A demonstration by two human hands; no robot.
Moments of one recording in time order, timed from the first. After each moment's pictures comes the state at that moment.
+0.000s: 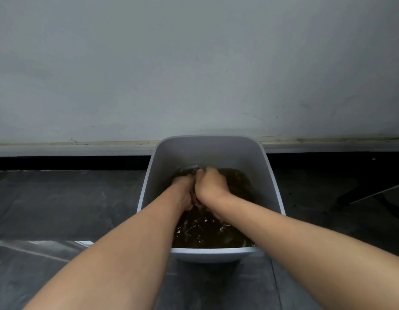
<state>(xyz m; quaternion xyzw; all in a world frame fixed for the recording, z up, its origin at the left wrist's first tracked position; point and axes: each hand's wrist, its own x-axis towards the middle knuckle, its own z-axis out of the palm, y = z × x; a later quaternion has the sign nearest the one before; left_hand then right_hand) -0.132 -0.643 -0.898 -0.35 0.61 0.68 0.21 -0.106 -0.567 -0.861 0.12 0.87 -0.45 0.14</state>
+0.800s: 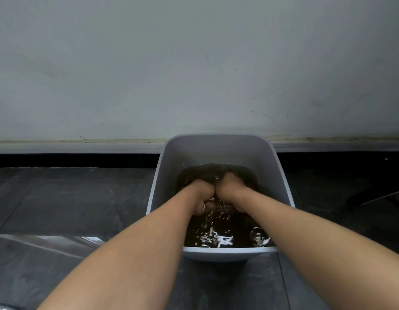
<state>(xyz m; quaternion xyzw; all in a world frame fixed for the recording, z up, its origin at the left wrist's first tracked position) -0.127 -0.634 -0.904 -0.28 0.69 0.58 0.33 -0.123 -0.540 -0.884 0.10 0.90 -0.35 0.25</state>
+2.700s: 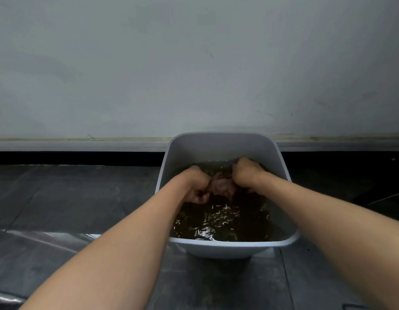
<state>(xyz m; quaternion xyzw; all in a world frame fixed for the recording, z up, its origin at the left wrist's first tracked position) -0.124 -0.653 -0.864 -0.23 0.76 0.51 0.33 -0.138 -0.514 -0.855 0.06 0.94 -0.27 0.19</state>
